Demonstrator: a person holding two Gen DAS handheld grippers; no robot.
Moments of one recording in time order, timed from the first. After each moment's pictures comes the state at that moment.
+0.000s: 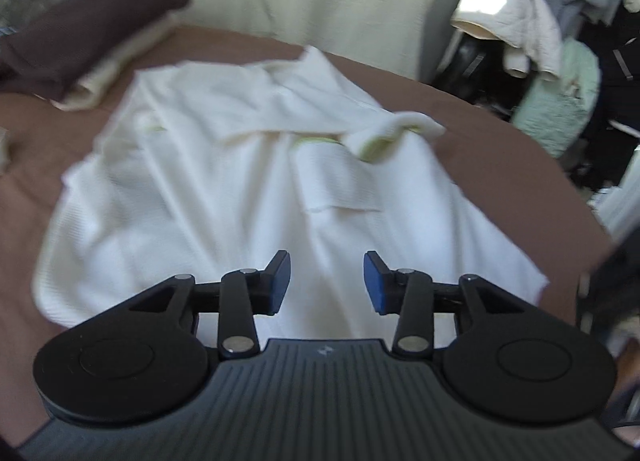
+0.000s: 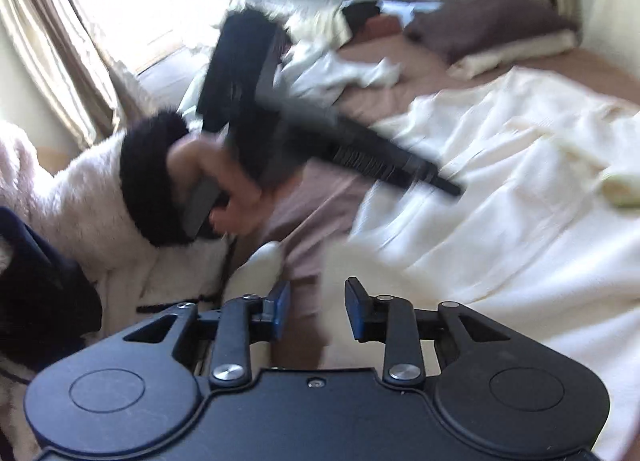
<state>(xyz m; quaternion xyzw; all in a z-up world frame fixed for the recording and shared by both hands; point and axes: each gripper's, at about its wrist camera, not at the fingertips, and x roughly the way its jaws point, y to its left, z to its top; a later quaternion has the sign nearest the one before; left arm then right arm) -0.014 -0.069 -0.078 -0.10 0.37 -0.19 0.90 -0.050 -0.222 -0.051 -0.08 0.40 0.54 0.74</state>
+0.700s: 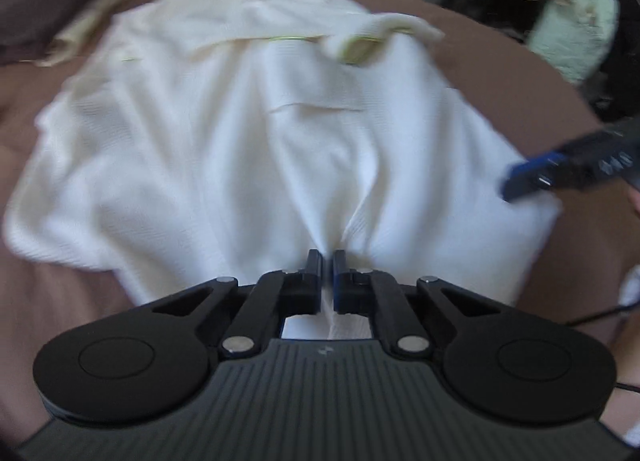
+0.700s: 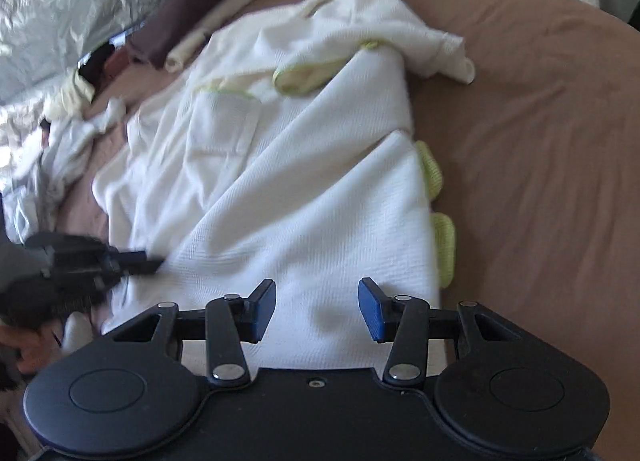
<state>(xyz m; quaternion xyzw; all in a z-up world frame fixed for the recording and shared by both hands) -0.034 -0.114 -0.103 -0.03 0.46 -0.14 0.88 0.024 -0.325 -0.104 0.04 0.53 0.25 0.81</state>
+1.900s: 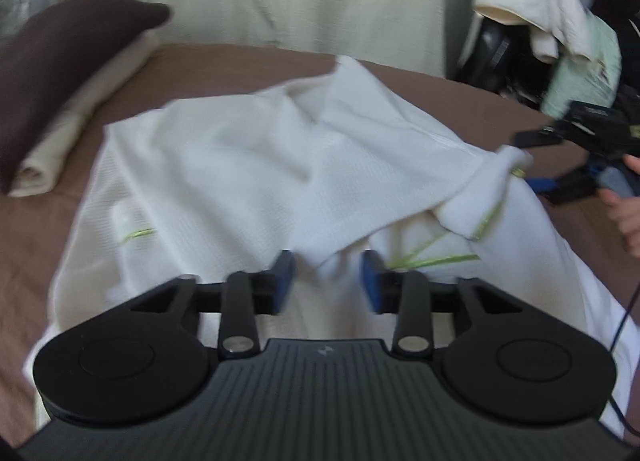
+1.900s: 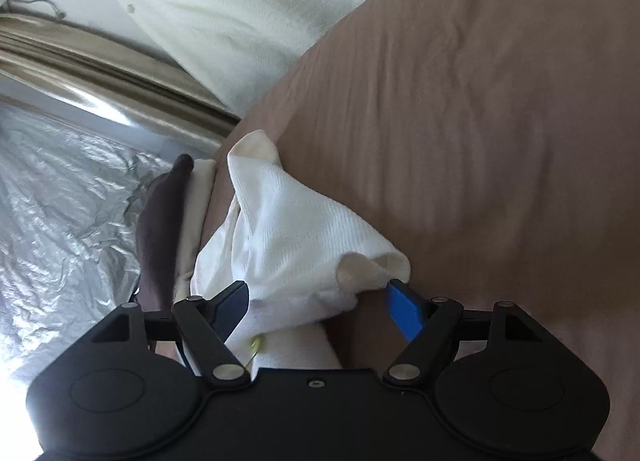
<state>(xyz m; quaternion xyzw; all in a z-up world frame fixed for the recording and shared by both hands) 0.133 -0.066 -0.116 -0.02 0.36 -0.19 0.91 0.196 -0.396 -0.162 0.40 0.42 0.20 0.79</state>
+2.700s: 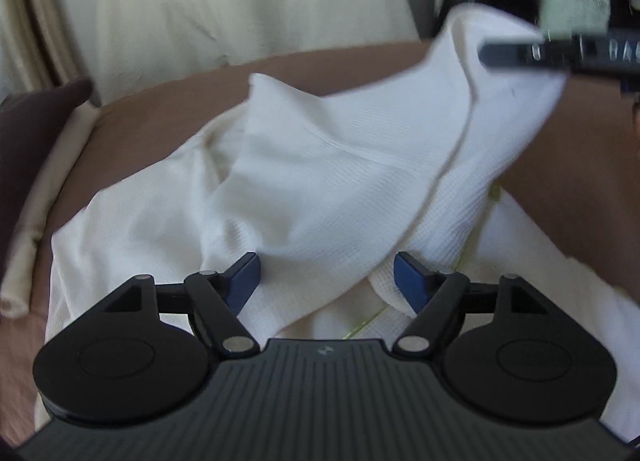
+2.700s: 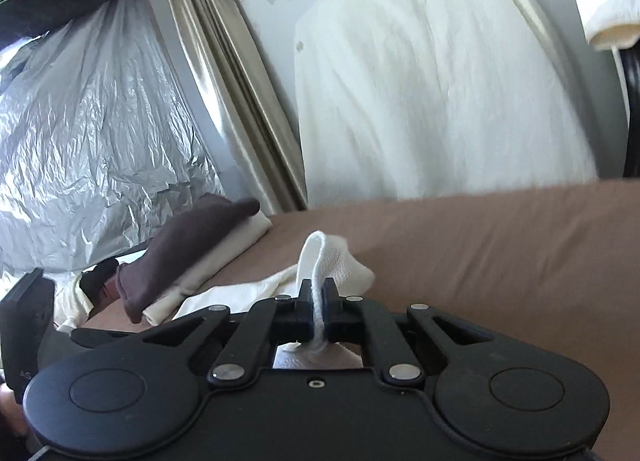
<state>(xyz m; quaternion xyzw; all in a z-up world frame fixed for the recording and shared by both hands) 0.175 -0.186 -0.093 0.13 0.38 -0.17 0.90 0.166 -0.364 -0.083 0.16 0.19 0.24 0.94</state>
